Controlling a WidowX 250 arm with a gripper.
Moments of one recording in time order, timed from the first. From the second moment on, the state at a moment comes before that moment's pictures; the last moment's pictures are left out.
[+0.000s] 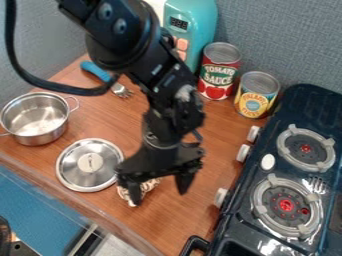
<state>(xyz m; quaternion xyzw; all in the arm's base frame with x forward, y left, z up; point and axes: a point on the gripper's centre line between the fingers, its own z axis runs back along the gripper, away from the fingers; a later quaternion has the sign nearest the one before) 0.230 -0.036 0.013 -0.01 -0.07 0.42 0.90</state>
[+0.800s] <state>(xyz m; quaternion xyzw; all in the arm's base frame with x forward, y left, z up) 0.259 0.023 -0.039 0.00 -0.05 0.50 0.86</state>
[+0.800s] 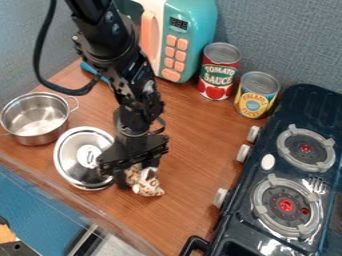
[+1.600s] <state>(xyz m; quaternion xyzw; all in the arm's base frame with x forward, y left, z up) 0.253 0.001 -0.022 0.00 -0.07 0.46 0.88</state>
